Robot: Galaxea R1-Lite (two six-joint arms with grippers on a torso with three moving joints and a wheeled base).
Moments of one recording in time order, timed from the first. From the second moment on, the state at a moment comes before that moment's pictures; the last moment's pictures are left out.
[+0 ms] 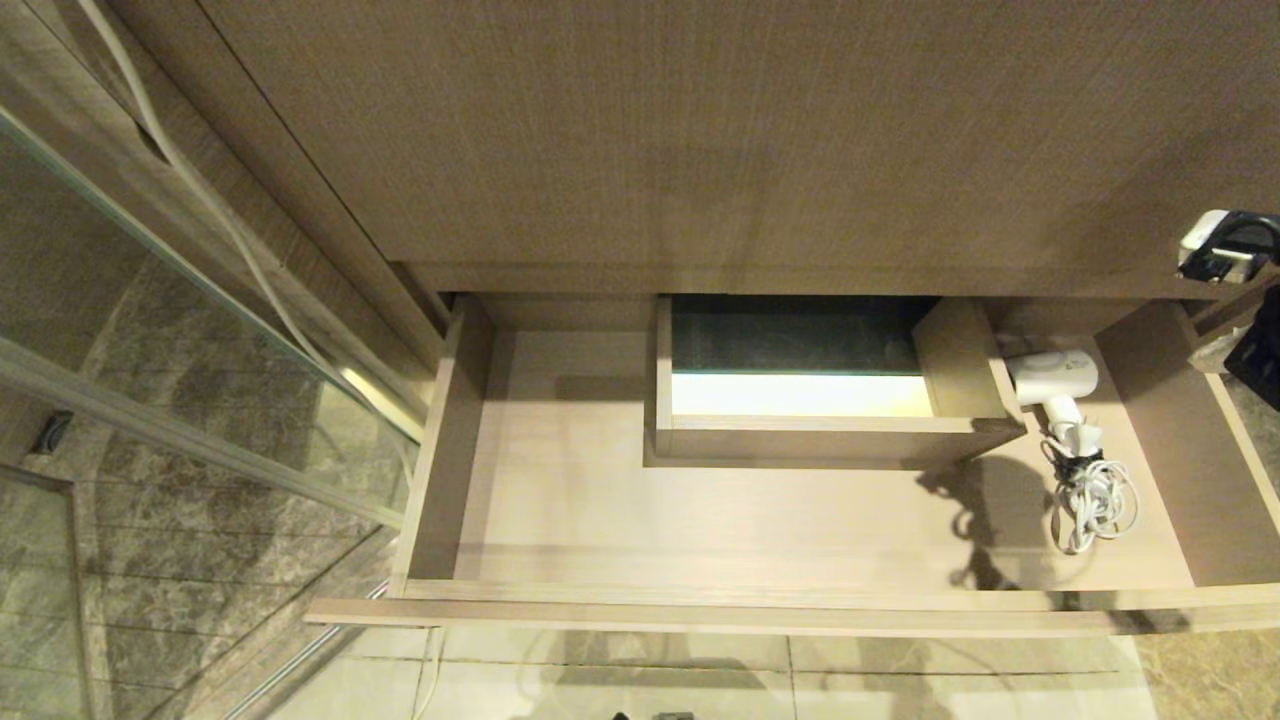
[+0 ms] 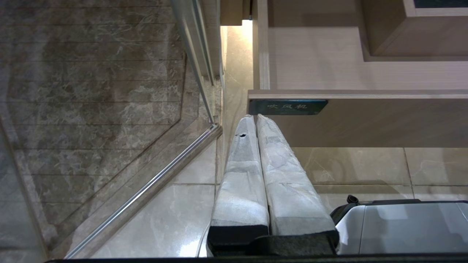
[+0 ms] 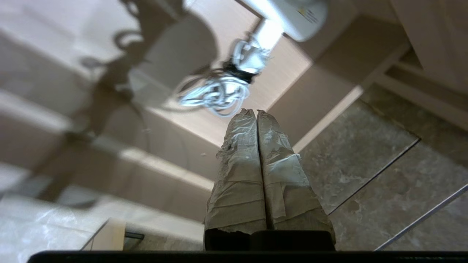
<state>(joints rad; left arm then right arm) 0.00 0.00 0.00 0.00 0.00 0.00 -0.29 1.62 -1.46 0.52 0.07 -0.94</state>
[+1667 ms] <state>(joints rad) 0.00 0.00 0.00 0.00 0.00 0.00 -0.36 2.26 -1.54 0.07 -0.15 -0.71</state>
